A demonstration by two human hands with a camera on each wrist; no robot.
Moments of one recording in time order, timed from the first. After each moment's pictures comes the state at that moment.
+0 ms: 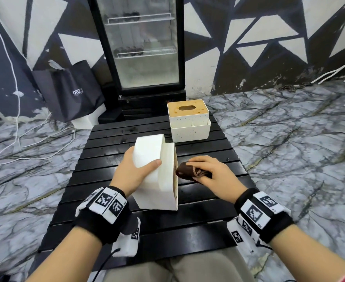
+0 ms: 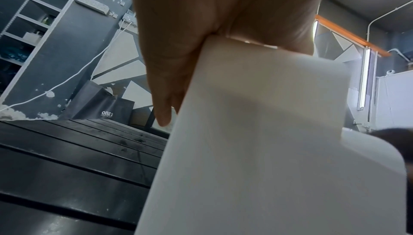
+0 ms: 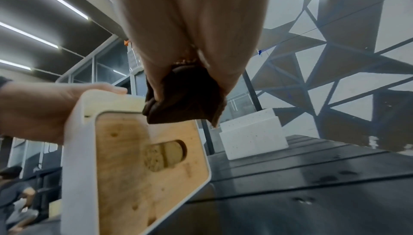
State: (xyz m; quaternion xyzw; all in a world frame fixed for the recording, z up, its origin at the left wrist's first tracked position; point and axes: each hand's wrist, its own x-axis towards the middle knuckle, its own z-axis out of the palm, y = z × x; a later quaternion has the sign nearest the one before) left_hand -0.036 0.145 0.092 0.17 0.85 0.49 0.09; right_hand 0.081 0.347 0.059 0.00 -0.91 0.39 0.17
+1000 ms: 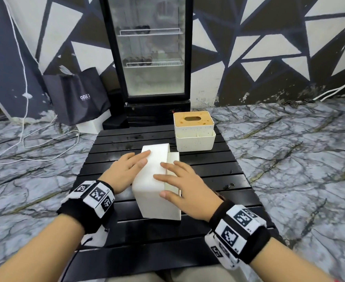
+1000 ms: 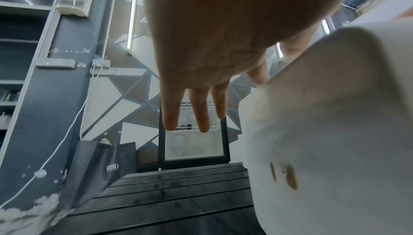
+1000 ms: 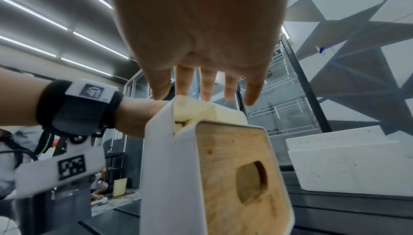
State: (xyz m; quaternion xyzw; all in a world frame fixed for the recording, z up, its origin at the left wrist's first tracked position) left_hand -0.079 0.110 0.100 0.29 0.90 0.31 0.13; right_hand 0.067 0.279 0.092 0.08 -0.95 0.28 0.08
